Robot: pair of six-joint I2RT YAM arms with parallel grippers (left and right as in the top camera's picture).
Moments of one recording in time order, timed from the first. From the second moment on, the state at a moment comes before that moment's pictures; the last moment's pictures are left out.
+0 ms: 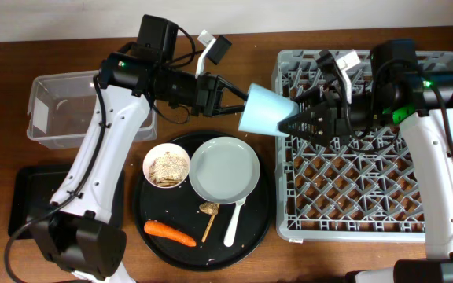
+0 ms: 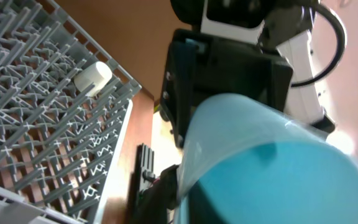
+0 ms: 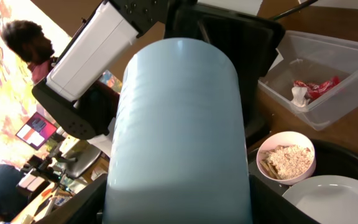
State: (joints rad) left arm -0.29 1.85 1.89 -1.09 1.43 0.16; right arm 0.02 1.58 1.69 -1.45 -1.43 -0.64
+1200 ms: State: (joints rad) left arm -0.07 1.85 1.89 -1.46 0.44 0.15; right arm -0.39 1.60 1.80 -1.46 0.05 0.08
